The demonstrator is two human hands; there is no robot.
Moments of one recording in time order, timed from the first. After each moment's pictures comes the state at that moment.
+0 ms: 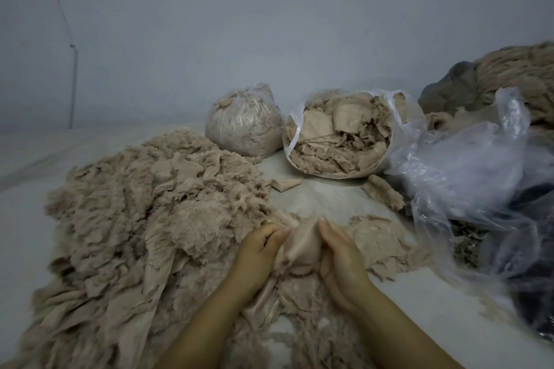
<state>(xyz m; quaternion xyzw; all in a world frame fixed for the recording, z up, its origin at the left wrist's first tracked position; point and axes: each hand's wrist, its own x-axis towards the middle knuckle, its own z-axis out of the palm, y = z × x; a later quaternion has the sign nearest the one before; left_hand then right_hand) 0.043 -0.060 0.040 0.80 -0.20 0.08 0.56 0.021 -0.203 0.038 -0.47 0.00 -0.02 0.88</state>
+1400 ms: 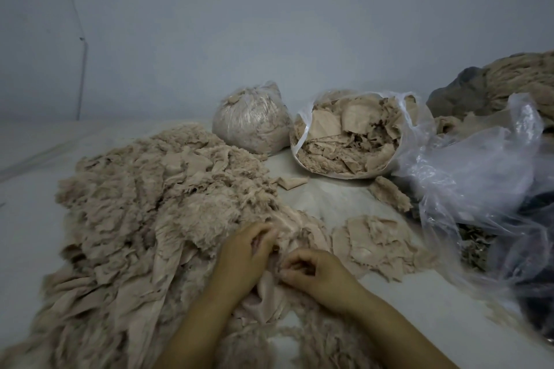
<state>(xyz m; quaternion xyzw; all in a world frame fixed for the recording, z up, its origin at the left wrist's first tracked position) 0.032 -0.029 0.037 0.85 -0.17 0.22 0.44 0.012 -0.197 0.025 -0.84 -0.15 0.04 0.52</state>
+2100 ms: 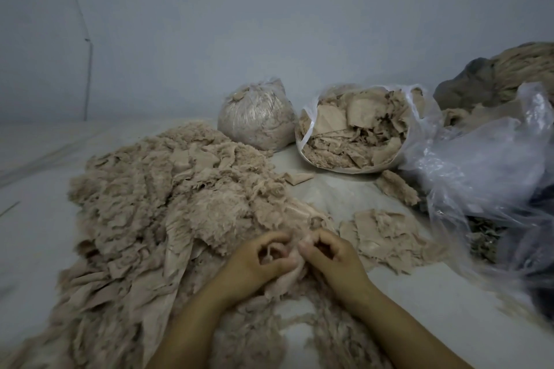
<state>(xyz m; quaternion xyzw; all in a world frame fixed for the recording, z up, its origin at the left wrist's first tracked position) 0.022 -0.012 0.032 0.82 -0.22 -0.02 0.53 0.005 -0.190 0.022 -0.74 -0.17 -0.11 0.64</state>
